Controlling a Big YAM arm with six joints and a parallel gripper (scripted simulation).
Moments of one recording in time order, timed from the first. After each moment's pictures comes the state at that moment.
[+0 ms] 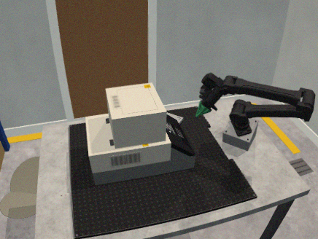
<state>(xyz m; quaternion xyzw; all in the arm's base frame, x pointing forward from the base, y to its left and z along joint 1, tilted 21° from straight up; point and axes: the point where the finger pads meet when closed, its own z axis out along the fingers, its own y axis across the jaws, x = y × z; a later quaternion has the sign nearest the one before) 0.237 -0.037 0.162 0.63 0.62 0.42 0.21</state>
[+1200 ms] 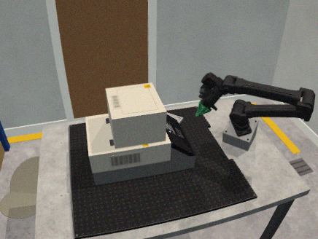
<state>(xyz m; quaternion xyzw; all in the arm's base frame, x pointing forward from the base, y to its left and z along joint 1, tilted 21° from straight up) 0.238 -0.037 0.164 0.63 0.62 0.42 0.22</state>
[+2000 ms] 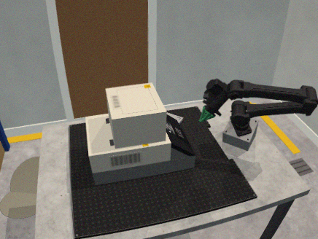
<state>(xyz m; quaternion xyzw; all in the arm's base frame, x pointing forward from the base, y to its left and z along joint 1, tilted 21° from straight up) 0.230 0.003 0.165 0.63 0.62 0.42 0.22</state>
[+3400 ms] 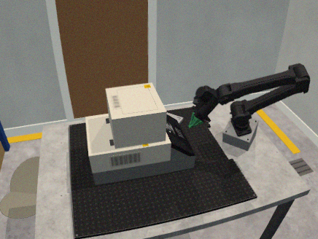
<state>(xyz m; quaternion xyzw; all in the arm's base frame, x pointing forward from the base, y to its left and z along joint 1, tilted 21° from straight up) 0.290 0.012 0.153 0.63 0.62 0.41 0.22</state>
